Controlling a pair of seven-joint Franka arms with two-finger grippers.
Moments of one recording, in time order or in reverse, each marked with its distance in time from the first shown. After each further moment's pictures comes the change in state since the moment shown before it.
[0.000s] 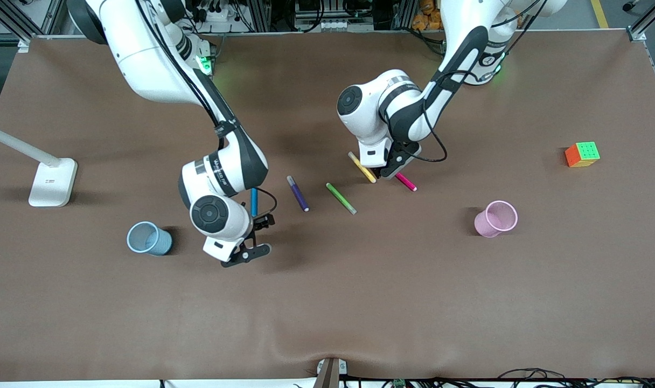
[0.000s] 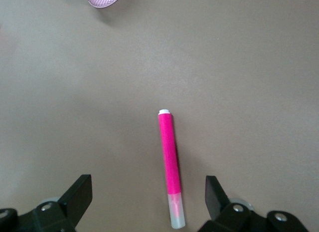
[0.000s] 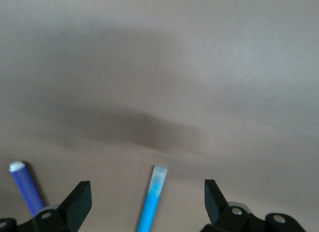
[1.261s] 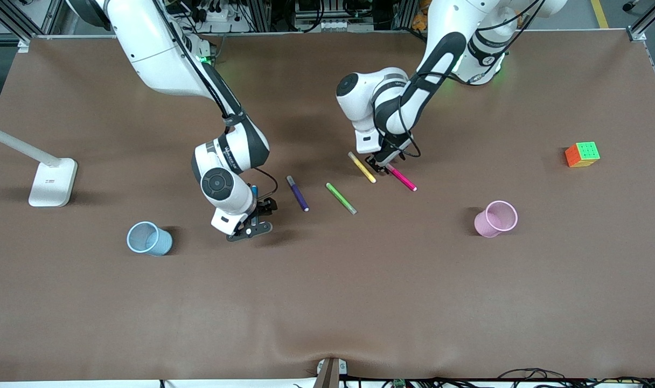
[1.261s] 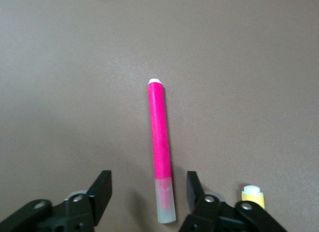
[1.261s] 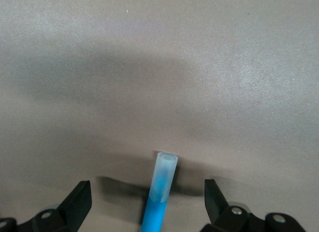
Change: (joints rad) left arm -0.038 0.040 -0.017 -0.138 0.231 0.167 -0.349; right arm 0.042 -0.110 -0.003 -0.400 0.010 0.417 0.032
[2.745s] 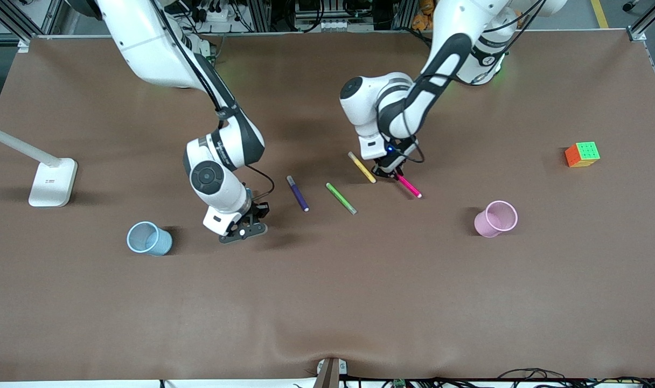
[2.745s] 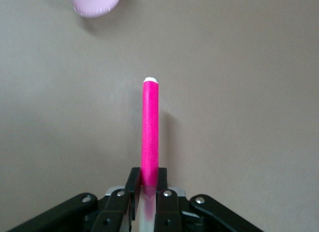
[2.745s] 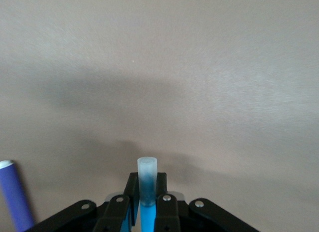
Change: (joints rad) left arm 0.072 -0.050 0.001 0.028 0.037 0.006 -0.009; right arm -0.011 -0.096 -0.011 0.006 0.001 -0.032 0.000
